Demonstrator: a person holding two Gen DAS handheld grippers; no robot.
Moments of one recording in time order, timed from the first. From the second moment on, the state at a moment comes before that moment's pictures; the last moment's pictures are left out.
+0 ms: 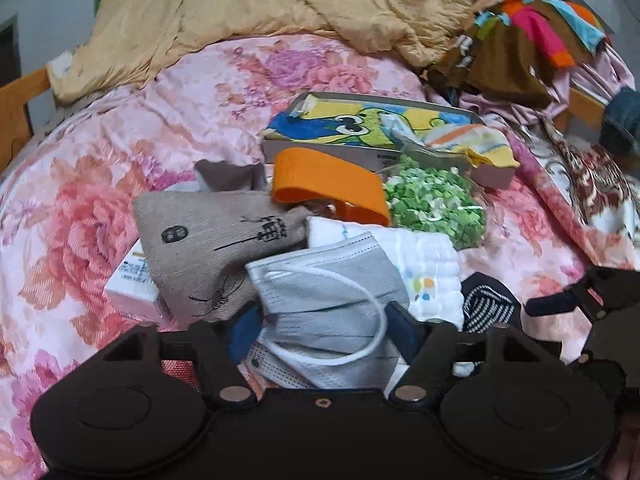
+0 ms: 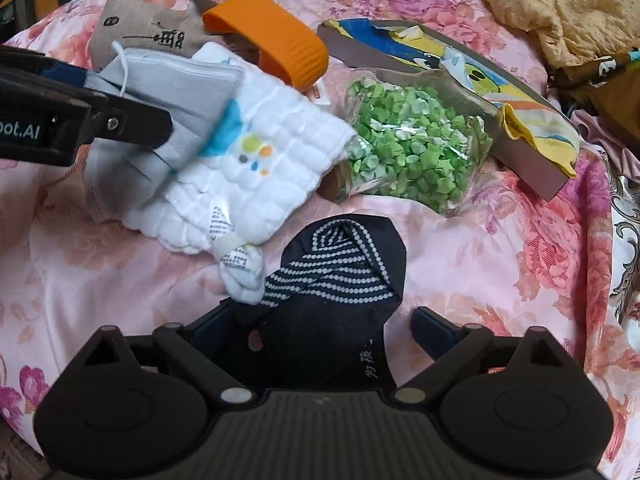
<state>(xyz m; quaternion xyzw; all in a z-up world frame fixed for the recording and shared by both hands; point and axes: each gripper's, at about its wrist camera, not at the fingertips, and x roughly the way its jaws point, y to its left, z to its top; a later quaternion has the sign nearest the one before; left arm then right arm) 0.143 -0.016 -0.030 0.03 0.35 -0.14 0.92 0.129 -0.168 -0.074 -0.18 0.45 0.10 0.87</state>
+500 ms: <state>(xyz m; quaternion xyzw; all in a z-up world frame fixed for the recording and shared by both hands) 0.133 -0.025 -0.037 0.02 0.37 -0.20 0.91 0.137 -0.185 -0.067 -0.12 0.44 0.09 0.88</state>
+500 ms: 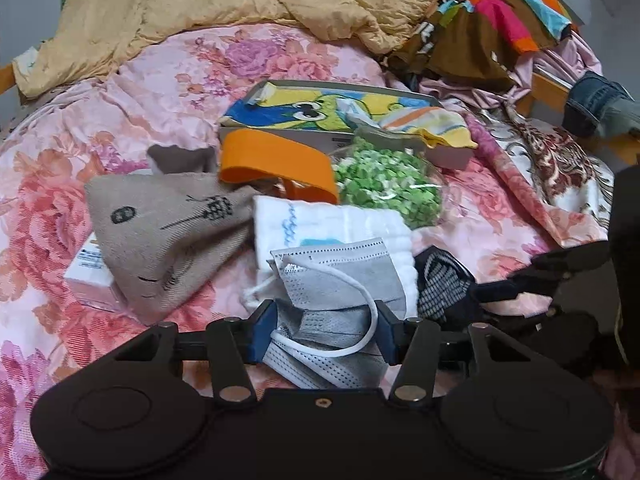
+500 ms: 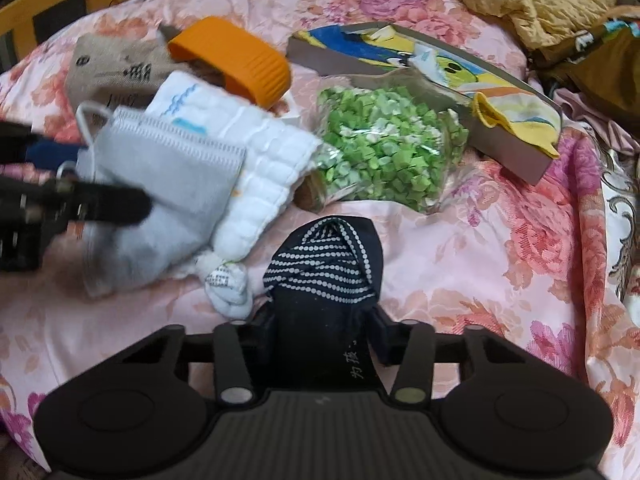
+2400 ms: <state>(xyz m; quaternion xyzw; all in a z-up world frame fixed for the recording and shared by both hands) 0.185 -0.081 0.010 -0.05 0.18 -0.20 0.96 0.171 -0.246 0.008 -0.07 0.15 0.03 0.99</state>
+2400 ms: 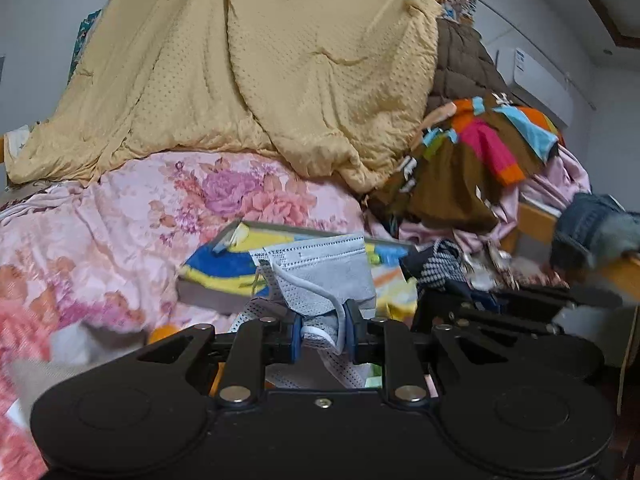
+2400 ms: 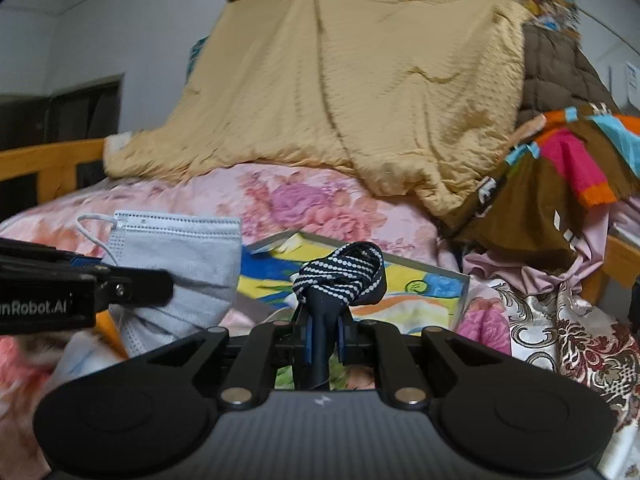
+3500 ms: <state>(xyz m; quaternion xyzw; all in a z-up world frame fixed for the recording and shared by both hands) 0.389 -0.175 -0.021 -0.12 0.30 -0.18 0.93 0.294 -0.326 -0.026 0.02 0.18 0.02 0.98</state>
